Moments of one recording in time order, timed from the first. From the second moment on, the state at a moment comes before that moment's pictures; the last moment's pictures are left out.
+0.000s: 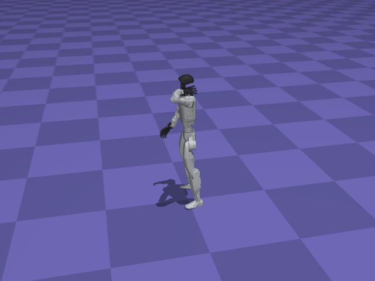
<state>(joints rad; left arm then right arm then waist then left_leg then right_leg) -1.99 0.87 -0.97 -0.88 0.49 -0.36 0.86 -0.02 -0.31 0.42 1.00 0.21 -0.10 -0.23 0.10 -0.10 -0.09 0.00 0.09 0.41 -0.02 -0.16 -0.16 -0.05 -0.23 -0.31 0.05 -0.05 0.24</state>
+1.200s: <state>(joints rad) -1.92 0.77 -0.89 -0.86 0.55 -0.31 0.87 0.04 -0.30 0.44 1.04 0.20 -0.08 -0.21 0.13 -0.16 -0.08 -0.01 0.08 0.40 -0.06 -0.14 -0.18 -0.08 -0.23 -0.32 0.05 -0.04 0.24</state>
